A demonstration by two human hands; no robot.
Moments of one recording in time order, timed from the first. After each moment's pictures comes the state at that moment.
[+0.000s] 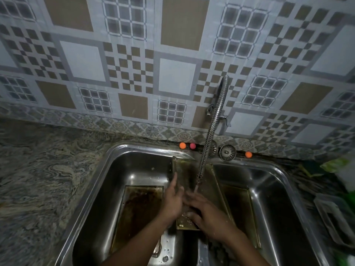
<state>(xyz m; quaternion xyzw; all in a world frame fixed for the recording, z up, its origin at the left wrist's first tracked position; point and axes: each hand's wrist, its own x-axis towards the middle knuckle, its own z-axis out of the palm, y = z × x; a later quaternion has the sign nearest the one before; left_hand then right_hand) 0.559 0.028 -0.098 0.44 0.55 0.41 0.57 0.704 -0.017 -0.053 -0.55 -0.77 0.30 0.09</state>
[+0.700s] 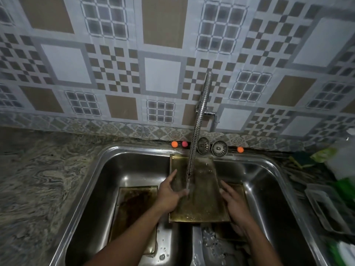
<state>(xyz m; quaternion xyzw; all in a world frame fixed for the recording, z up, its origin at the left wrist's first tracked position) 0.563 0.044 -0.093 0.49 0.56 0.33 0.58 0.765 -0.025 -0.034 -0.67 -0.30 0.53 0.43</state>
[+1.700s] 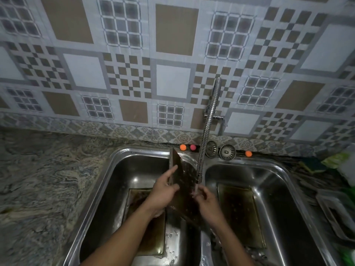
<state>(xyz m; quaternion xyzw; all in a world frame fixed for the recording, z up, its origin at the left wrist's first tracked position) 0.521 0.033 -0.030 0.42 0.49 0.38 0.66 0.681 -0.009 -0.055 -0.64 -0.41 0.52 0.38</state>
